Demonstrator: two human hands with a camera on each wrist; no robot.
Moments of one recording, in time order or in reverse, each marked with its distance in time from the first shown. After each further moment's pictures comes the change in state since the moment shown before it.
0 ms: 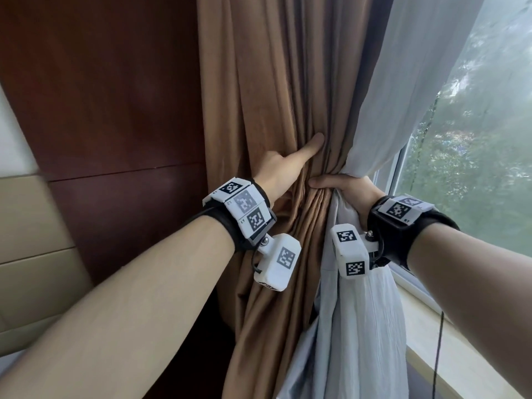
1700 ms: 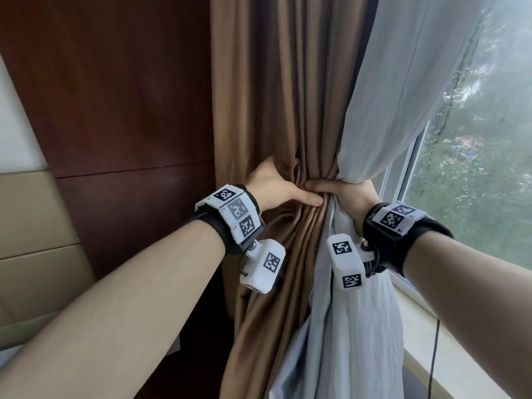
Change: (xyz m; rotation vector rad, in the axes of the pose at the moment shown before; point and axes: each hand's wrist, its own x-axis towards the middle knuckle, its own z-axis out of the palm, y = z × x) left_hand 0.036 -0.038 -0.030 0.251 -0.080 0.085; right_hand 0.012 0.008 0.016 -0.076 0.065 -0.103
